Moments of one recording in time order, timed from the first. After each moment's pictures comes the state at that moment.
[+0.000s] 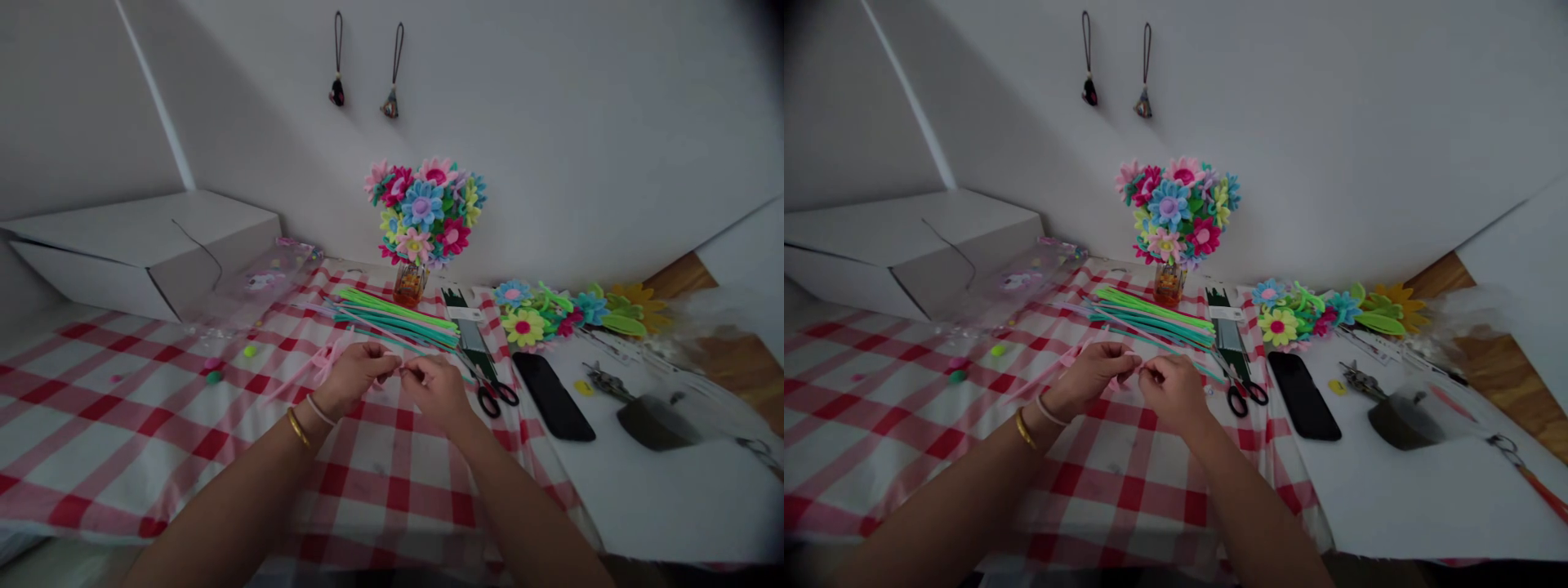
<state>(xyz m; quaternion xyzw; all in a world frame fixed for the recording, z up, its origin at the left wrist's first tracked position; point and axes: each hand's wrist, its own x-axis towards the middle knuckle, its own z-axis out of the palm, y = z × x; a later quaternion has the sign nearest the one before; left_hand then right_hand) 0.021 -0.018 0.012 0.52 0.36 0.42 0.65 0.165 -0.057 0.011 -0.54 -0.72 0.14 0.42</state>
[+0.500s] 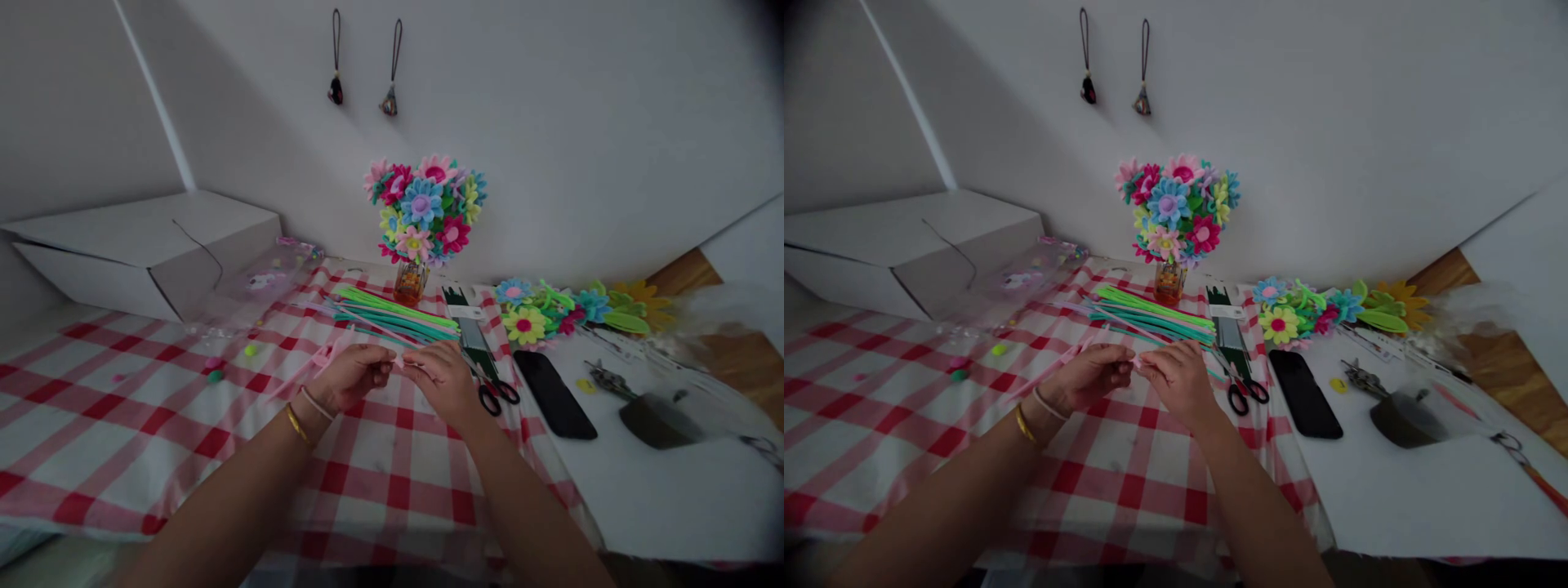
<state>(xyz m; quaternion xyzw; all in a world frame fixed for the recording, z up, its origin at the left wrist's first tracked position) 0.016 -0.015 0.015 0.36 0.33 0.37 0.79 0.179 -0.052 0.015 -0.43 -0.80 0.01 0.43</state>
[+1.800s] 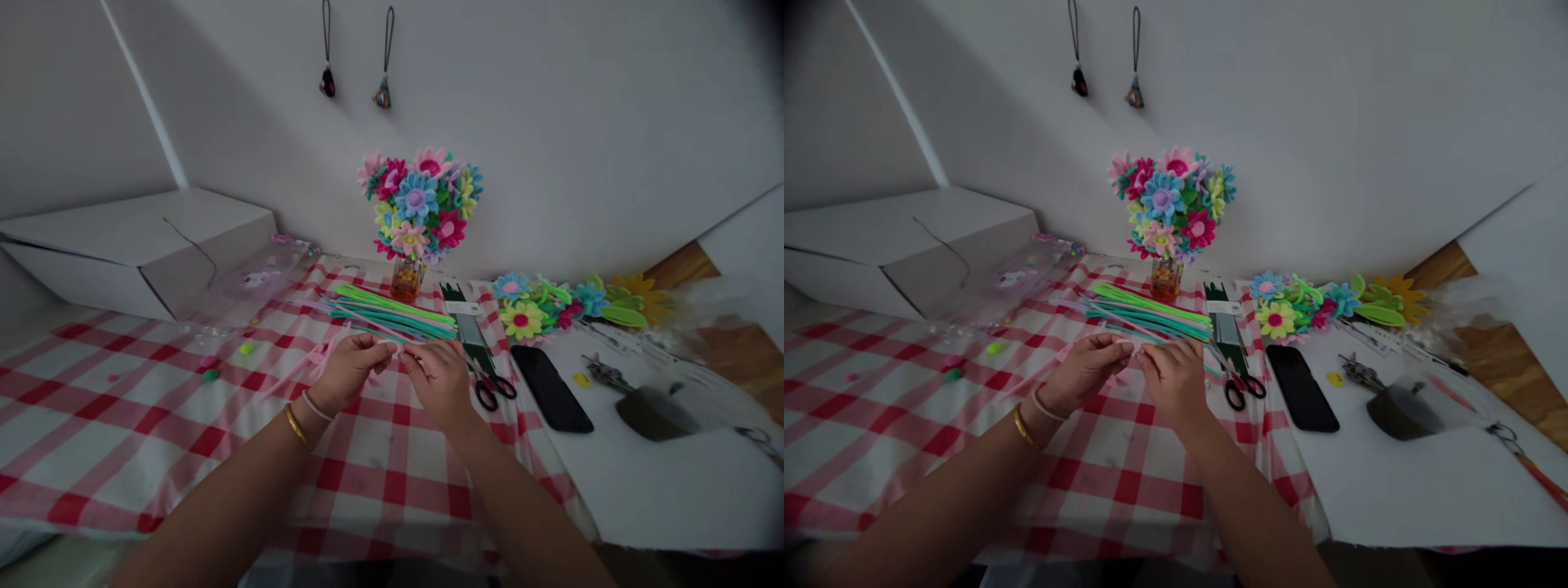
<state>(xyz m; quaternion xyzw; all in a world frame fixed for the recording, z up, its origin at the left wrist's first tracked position) 0.024 -0.020 0.012 0.46 0.32 0.48 0.67 0.169 -0.057 0.012 -0.48 -0.75 -0.09 0.45</state>
